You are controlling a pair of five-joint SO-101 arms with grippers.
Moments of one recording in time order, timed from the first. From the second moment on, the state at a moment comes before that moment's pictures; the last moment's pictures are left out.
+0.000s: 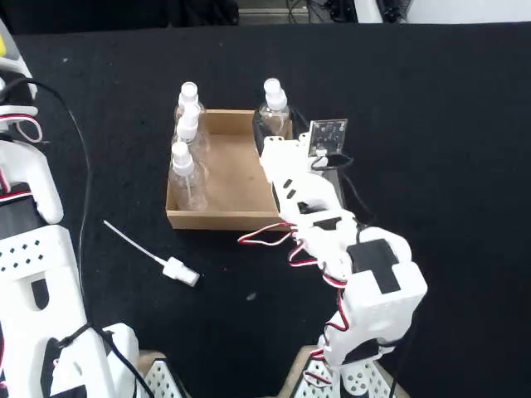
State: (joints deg) left arm -25.1 -41.2 32.8 -21.1 9.5; right arm -12.9 15.0 53.4 -51.3 -11.6
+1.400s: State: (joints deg) left arm -25.1 -41.2 32.8 -21.1 9.5; right arm -12.9 15.4 53.4 -51.3 -7.3
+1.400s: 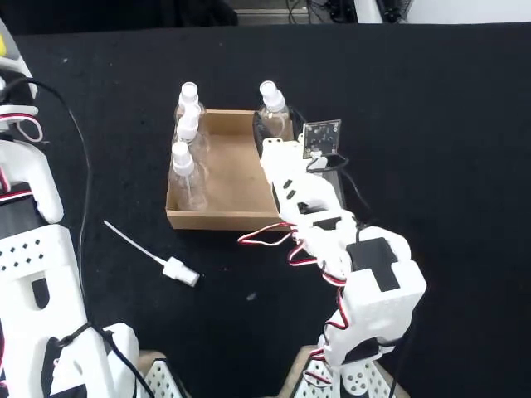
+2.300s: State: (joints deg) left arm -25.1 -41.2 32.8 -21.1 9.5; right arm -14.2 15.4 53.4 -51.3 -6.6
